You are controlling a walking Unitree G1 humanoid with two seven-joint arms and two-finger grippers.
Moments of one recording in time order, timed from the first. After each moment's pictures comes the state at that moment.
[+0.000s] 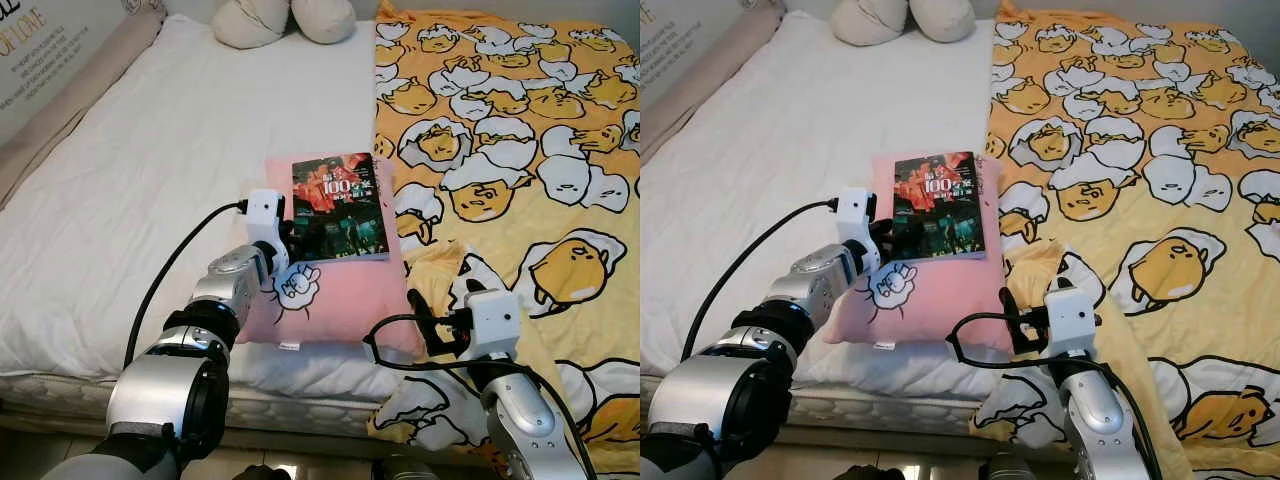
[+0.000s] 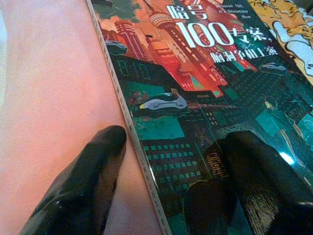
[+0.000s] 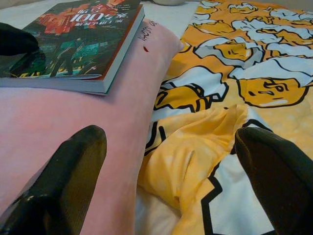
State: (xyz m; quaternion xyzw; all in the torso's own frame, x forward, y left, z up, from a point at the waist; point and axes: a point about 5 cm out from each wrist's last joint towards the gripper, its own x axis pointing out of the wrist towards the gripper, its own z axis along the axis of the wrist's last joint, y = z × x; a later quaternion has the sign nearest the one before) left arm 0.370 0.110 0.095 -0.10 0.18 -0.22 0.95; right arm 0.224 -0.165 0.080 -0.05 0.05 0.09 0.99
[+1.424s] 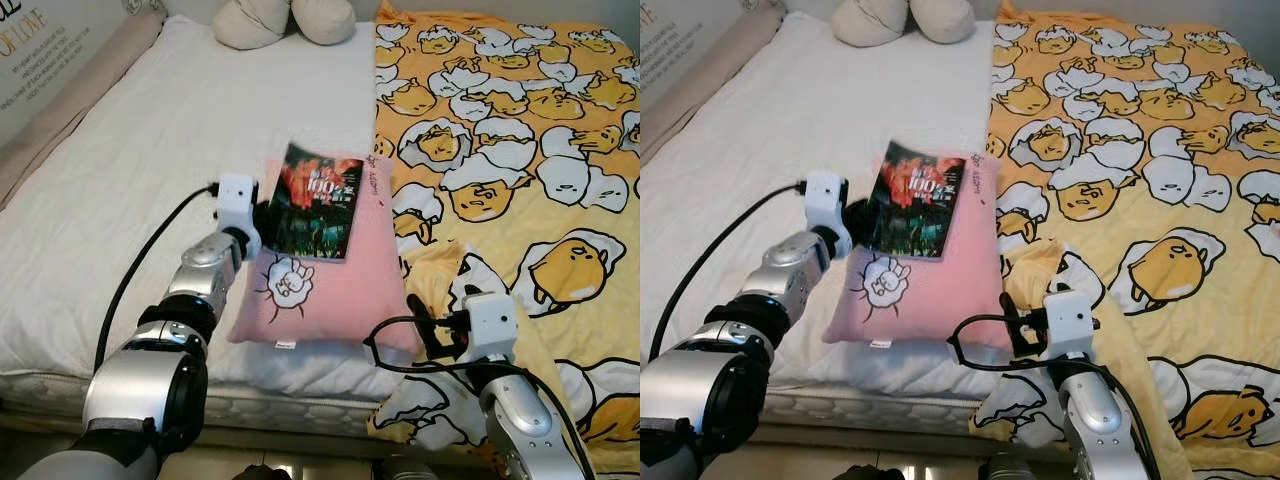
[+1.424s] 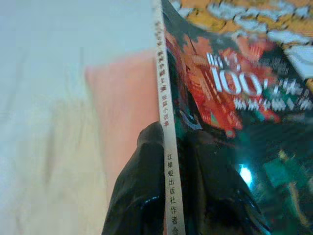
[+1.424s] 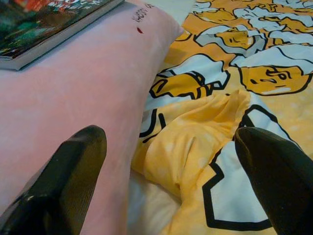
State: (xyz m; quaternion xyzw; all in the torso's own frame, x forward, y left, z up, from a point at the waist) left arm 0.382 0.145 0.120 -0.01 0.09 -0.16 0.98; right arm 0.224 -0.166 0.073 -0.04 0.07 0.08 0.99
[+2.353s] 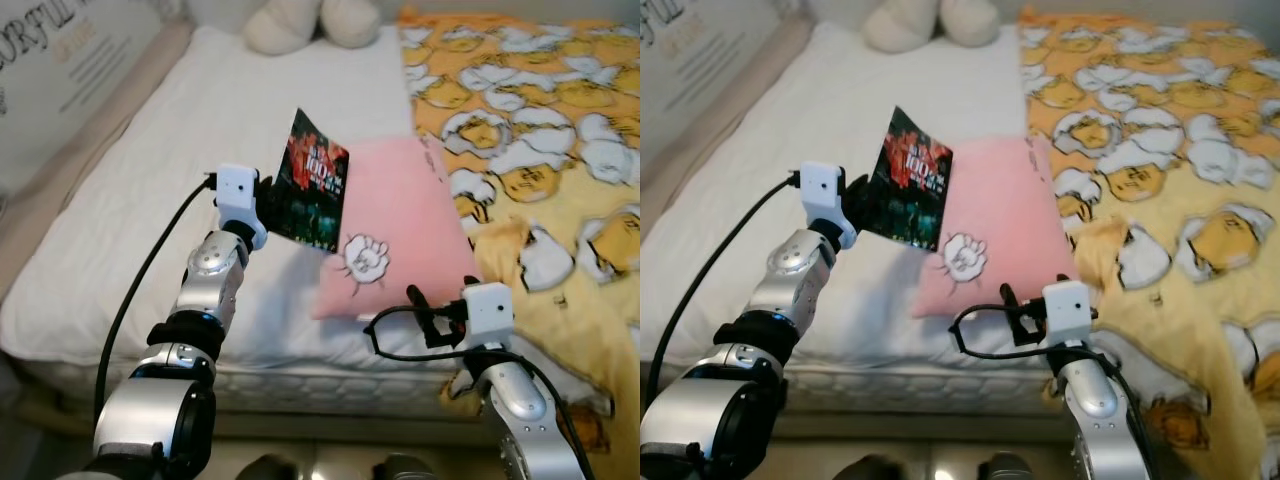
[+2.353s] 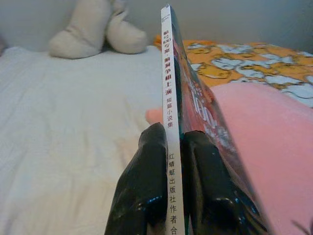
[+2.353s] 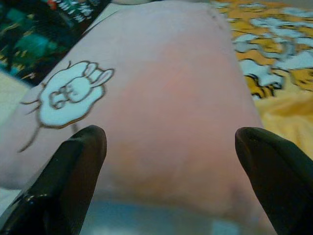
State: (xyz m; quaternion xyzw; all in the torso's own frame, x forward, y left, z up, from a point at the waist) left arm 0.376 0.133 0.136 -0.02 -0.01 -0.15 0.99; right arm 0.238 -0.167 0.073 -0.05 0.06 0.08 0.99
